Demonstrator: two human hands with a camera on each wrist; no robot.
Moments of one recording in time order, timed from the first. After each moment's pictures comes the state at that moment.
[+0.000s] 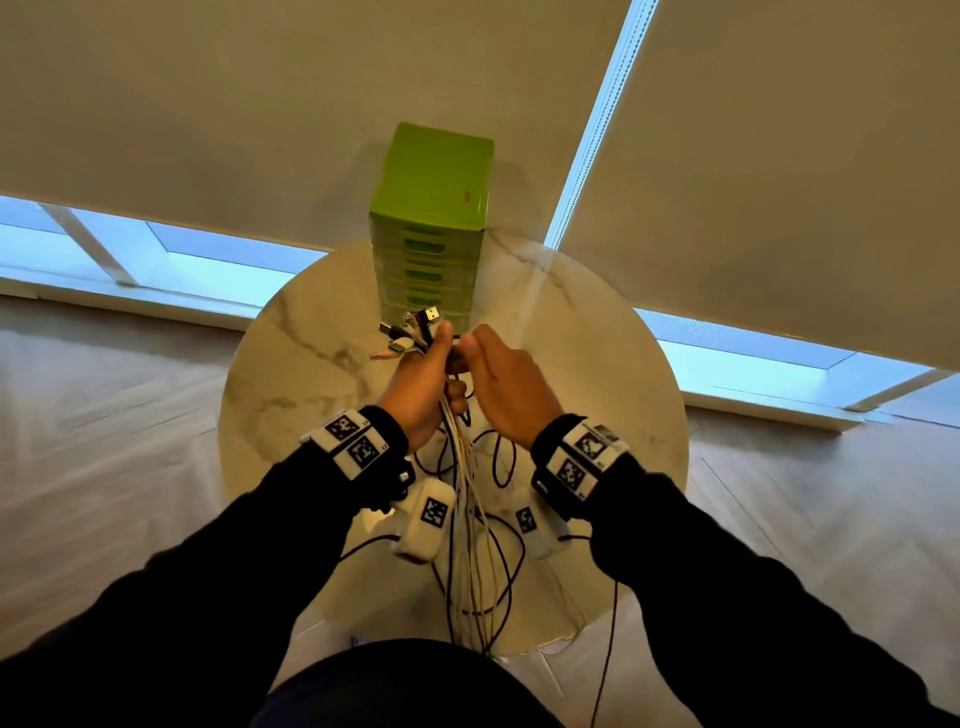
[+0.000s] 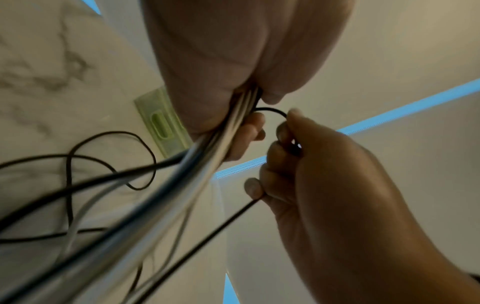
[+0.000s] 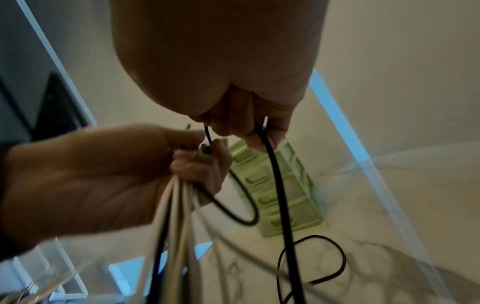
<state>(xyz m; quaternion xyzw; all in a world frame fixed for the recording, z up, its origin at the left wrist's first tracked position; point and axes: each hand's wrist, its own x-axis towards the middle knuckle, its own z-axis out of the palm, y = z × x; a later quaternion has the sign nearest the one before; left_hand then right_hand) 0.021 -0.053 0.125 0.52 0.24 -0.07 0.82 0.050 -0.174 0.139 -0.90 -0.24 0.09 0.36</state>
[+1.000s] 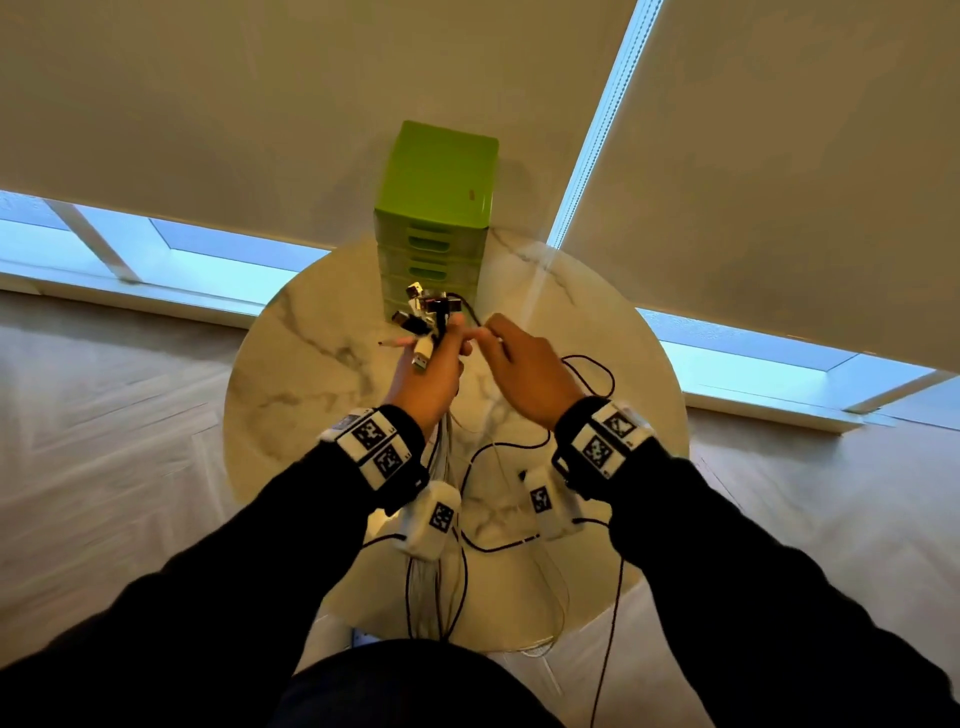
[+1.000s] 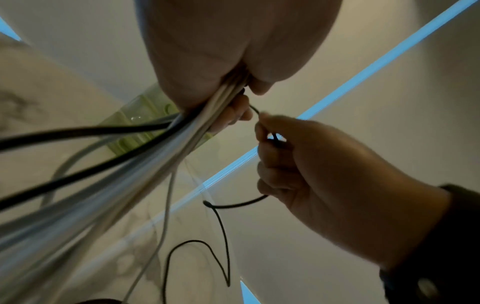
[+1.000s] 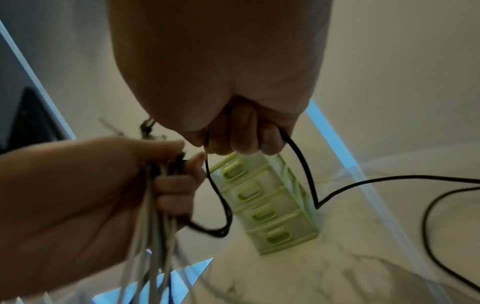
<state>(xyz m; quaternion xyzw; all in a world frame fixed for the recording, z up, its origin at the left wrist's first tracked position) 0.017 -0.056 0.123 0.63 0.25 0.02 0.74 0.065 -0.187 0.148 -0.90 -0.24 0.11 0.35</state>
